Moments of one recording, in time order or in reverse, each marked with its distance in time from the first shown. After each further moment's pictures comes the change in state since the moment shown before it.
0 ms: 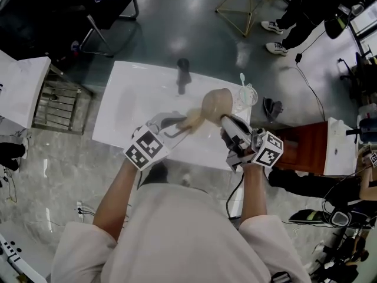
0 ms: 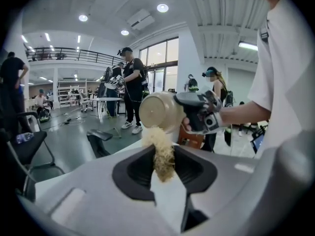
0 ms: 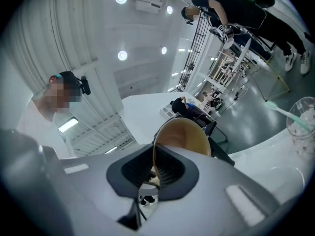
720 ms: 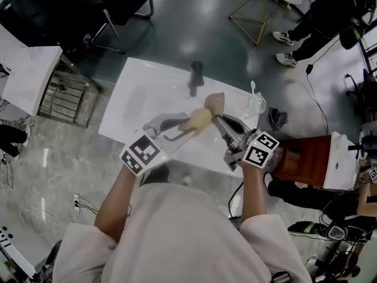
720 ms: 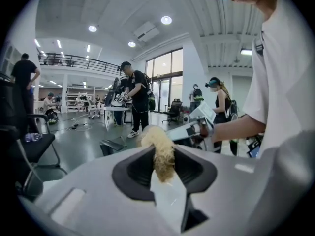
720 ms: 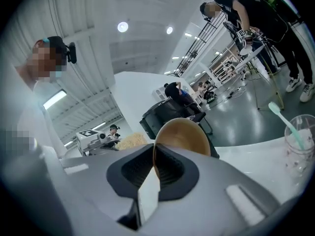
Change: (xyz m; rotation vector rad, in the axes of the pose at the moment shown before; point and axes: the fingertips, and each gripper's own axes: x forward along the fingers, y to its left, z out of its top) left arm -0.043 0.001 0.025 -0.024 -0.127 0.072; right arm 0.033 -0.035 -0.049 -0.139 0.251 -0.153
